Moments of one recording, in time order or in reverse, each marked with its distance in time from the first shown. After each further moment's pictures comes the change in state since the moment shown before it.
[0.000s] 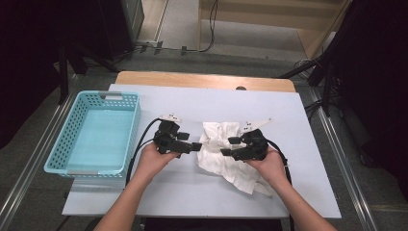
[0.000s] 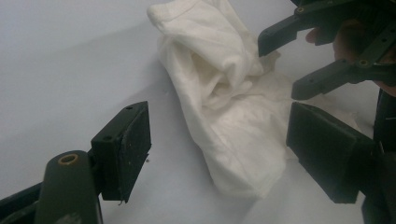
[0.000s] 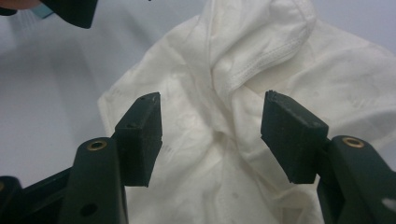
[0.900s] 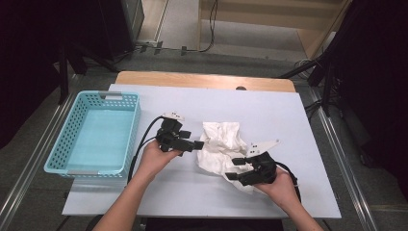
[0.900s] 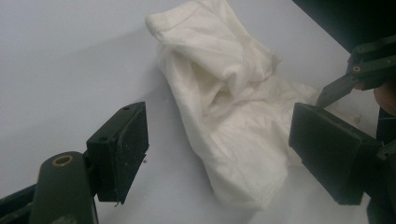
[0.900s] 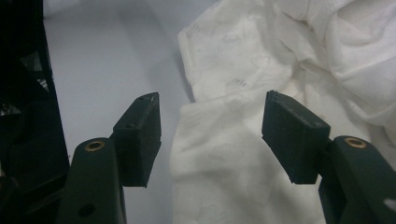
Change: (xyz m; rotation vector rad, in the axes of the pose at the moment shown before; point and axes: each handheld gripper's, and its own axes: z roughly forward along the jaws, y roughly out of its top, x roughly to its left) left arm -0.001 0.006 0.005 0.010 0.002 0.004; right arm 0.042 -0.042 -0.025 0.027 0.077 -0.053
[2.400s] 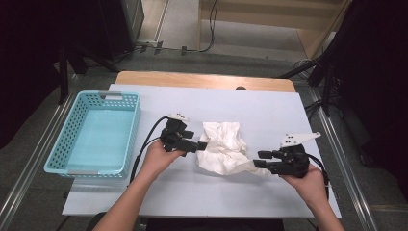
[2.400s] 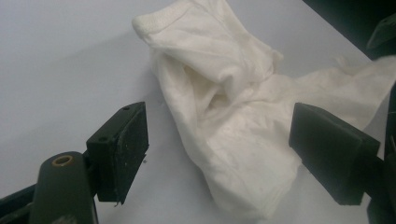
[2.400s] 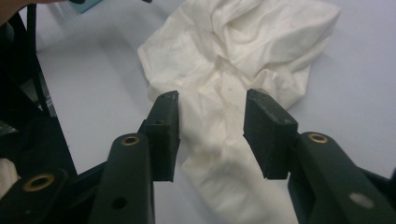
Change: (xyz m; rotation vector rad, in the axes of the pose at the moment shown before) left arm -0.005 0.007 0.012 0.024 0.017 0.038; right arm -0.025 -0.016 -0.080 -0.083 -0.085 0.107
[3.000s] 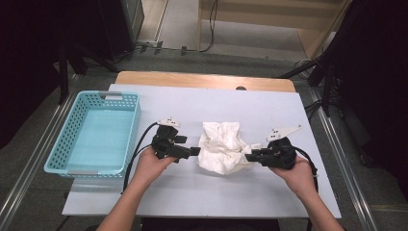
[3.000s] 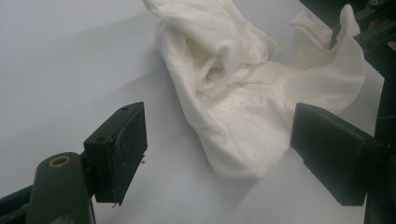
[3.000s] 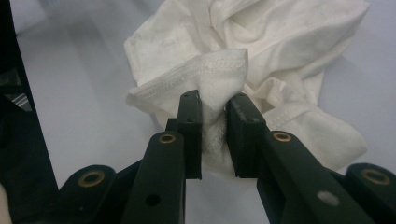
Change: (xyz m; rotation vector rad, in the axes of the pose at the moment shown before) left arm -0.004 -0.022 -0.022 -0.034 0.002 -0.032; right arm -0.008 0.017 0.033 0.093 0.018 -0.019
